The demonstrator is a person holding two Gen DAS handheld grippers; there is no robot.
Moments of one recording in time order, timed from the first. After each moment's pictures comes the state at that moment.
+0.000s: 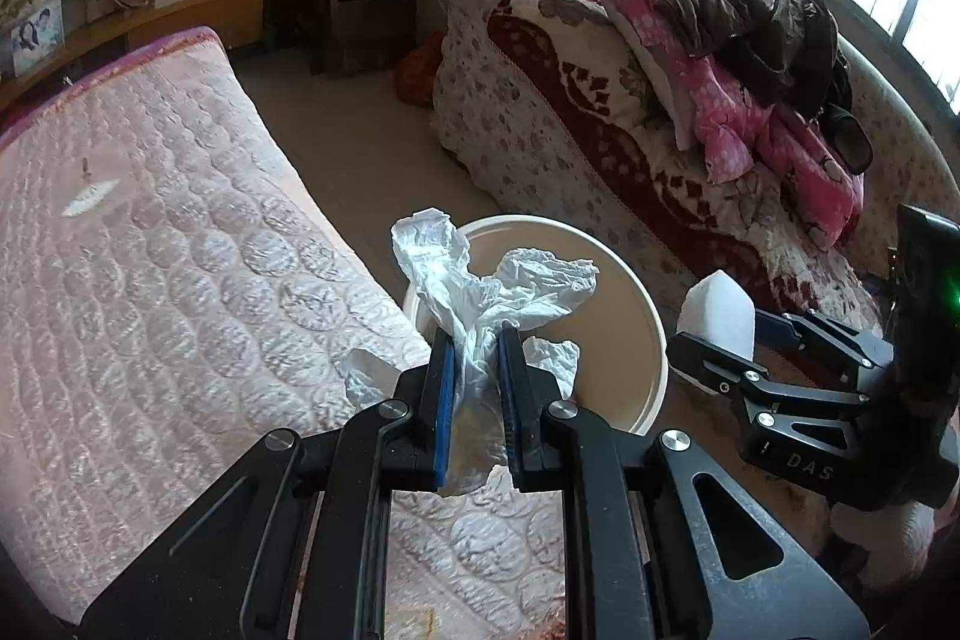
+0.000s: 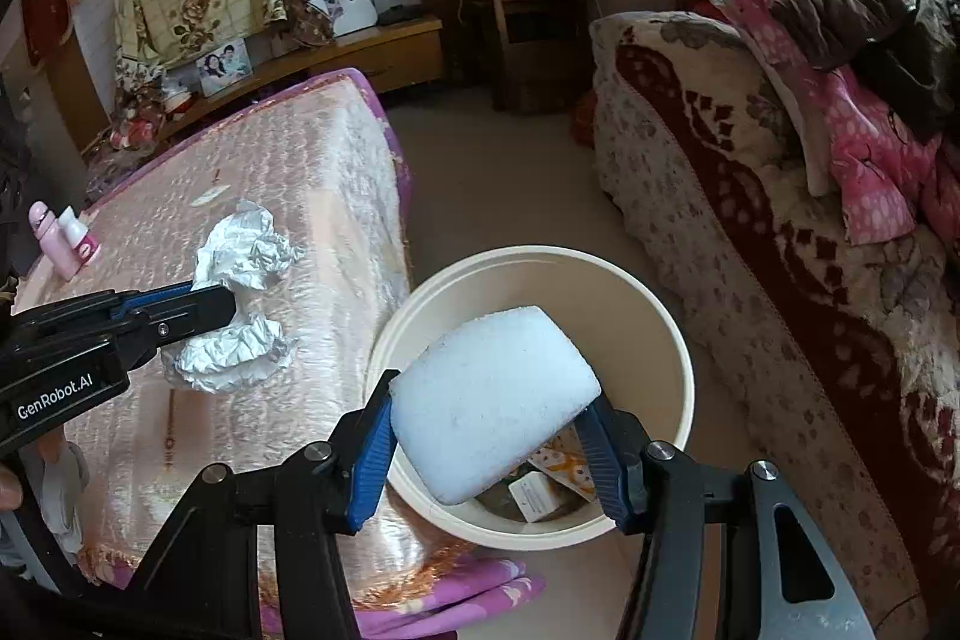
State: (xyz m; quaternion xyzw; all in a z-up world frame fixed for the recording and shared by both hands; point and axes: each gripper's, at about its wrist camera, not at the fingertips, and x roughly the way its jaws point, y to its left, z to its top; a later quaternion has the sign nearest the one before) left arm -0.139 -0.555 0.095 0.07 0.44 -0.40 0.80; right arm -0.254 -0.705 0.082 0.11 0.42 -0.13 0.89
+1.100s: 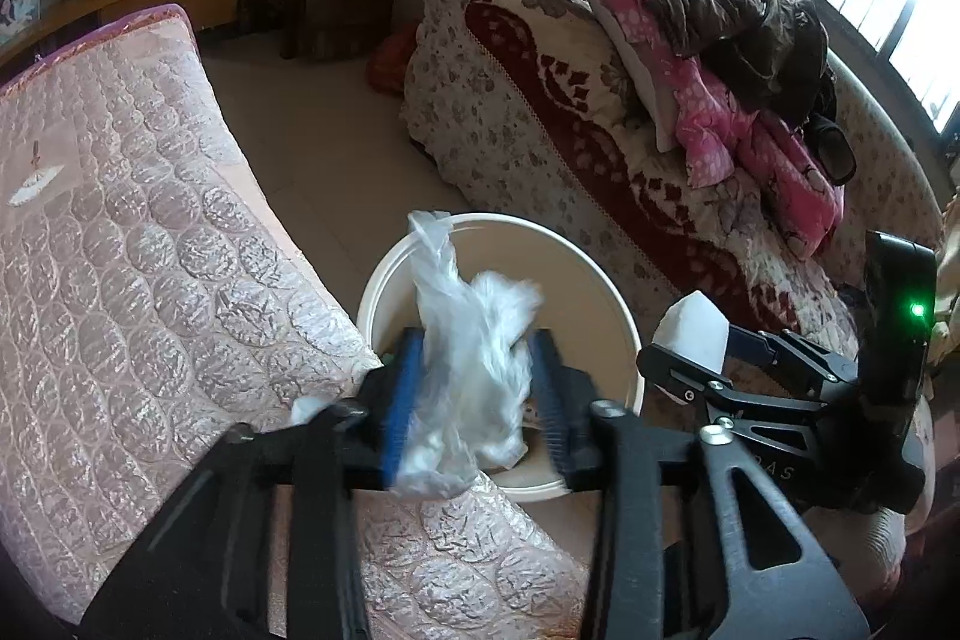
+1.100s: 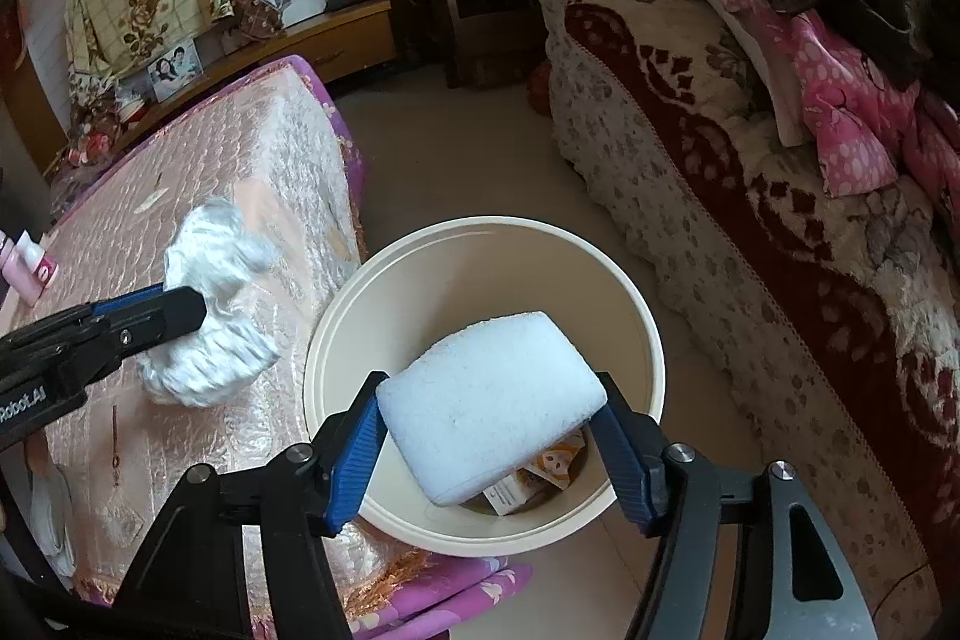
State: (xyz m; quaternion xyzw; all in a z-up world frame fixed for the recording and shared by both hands) left arm -0.125 -0.573 0.079 0.04 0.45 -0.43 0.78; right arm -0.249 -0.736 0.057 0.13 0.44 -0.17 0.87
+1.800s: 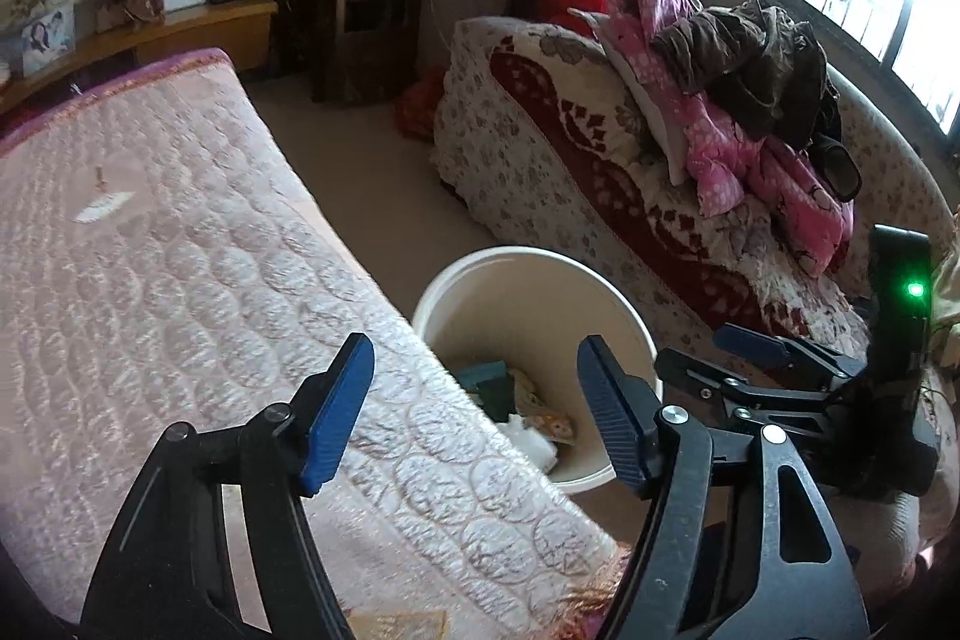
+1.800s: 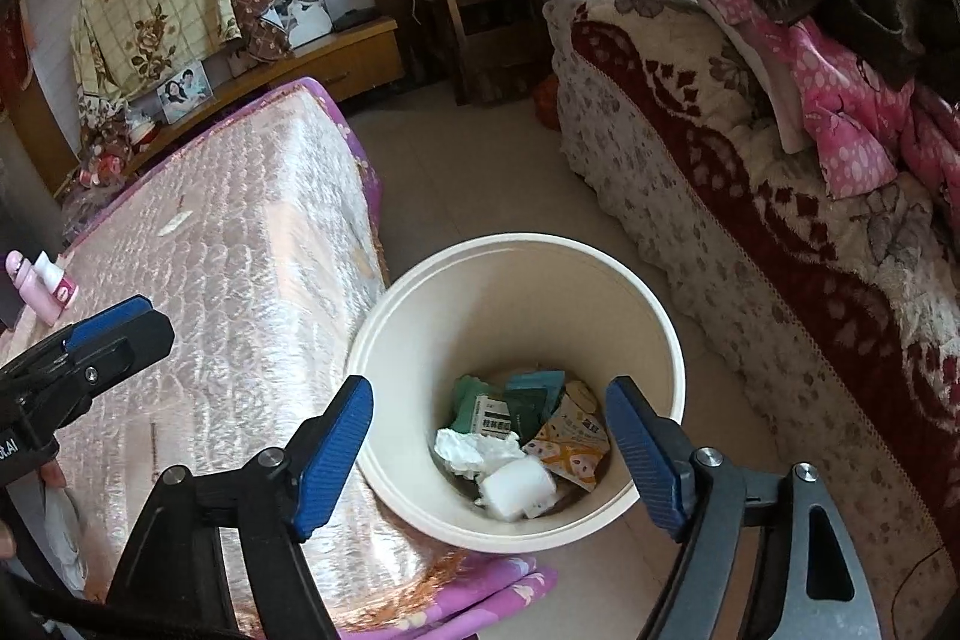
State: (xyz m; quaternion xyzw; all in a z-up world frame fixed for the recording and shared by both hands) left arm -0.144 -0.526 0.107 0.04 0.39 -0.41 0.82; right arm -0.254 -0.714 0.076 0.15 0.41 -0.17 0.88
